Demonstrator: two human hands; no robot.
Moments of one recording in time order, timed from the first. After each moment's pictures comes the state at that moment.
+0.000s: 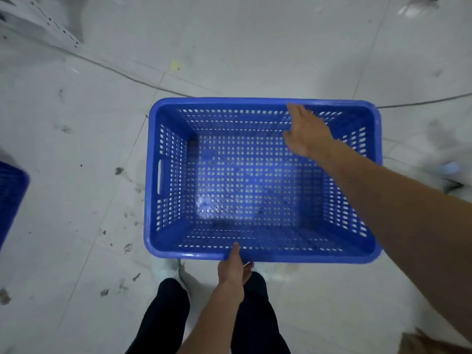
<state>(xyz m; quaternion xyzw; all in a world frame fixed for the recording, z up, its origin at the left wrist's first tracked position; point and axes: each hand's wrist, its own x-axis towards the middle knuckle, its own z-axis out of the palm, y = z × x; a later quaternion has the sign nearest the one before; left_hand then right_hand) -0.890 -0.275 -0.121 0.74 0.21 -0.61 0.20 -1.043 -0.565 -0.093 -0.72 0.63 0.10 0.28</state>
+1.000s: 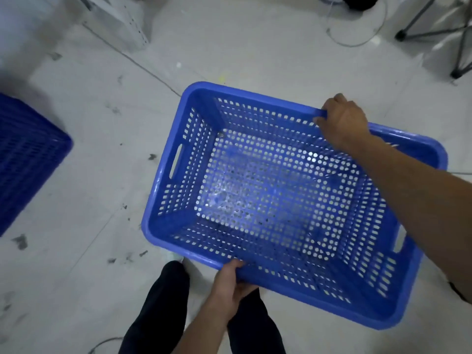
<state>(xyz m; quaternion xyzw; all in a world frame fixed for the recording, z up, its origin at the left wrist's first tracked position) -0.860 -0.239 -0.019 0.62 0.29 -0.65 0.33 -0.995 -0.615 0.035 -0.79 0.59 0.07 0.13</state>
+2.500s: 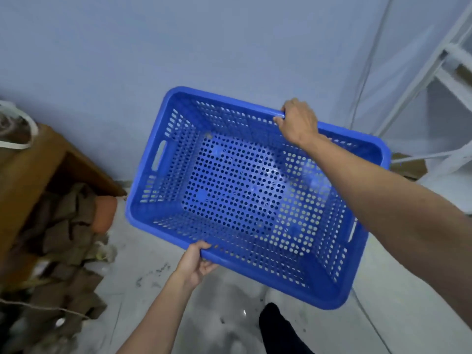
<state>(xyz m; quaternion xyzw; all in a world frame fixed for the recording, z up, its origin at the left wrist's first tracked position) -0.229 -0.040 0.363 0.53 0.35 -0.33 0.69 -0.069 -0.380 0.528 -0.97 0.11 -0.14 0.14</state>
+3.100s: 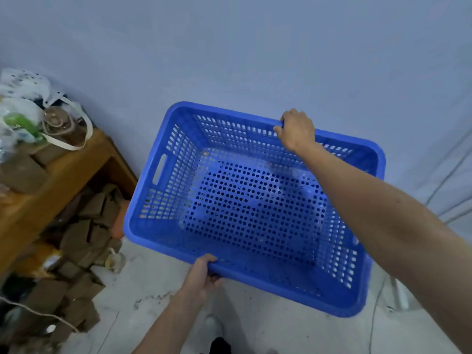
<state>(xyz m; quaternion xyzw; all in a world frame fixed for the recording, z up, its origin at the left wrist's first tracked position) -0.091 -0.014 0.395 0.47 0.41 -0.23 0.75 0.175 -0.276 0.564 -0.99 -0.02 -0.14 0.08</state>
